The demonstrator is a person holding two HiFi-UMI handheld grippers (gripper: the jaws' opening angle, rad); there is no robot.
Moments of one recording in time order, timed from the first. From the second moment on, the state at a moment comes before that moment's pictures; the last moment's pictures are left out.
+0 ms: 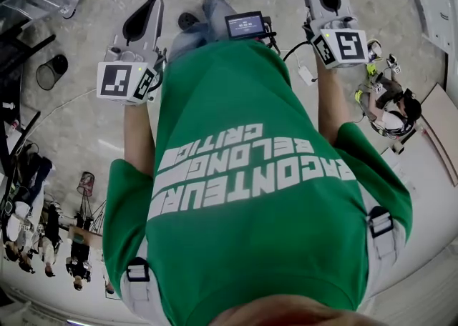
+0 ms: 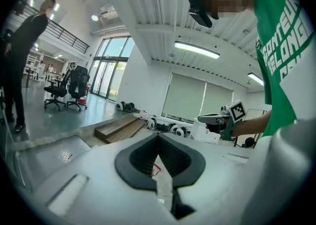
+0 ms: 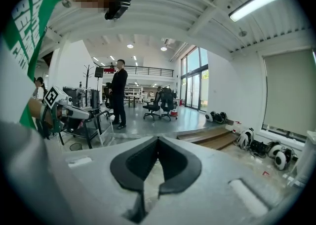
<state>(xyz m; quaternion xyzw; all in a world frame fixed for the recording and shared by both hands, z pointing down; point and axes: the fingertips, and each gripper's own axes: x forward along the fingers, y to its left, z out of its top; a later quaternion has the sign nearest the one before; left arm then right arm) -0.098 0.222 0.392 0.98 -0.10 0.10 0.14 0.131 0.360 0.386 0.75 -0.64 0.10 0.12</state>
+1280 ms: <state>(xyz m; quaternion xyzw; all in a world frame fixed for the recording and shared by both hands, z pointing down) 0.077 0.137 0.520 0.96 -0.04 0.18 0.18 0.256 0.219 0.676 0.69 -0.63 0.26 0.23</state>
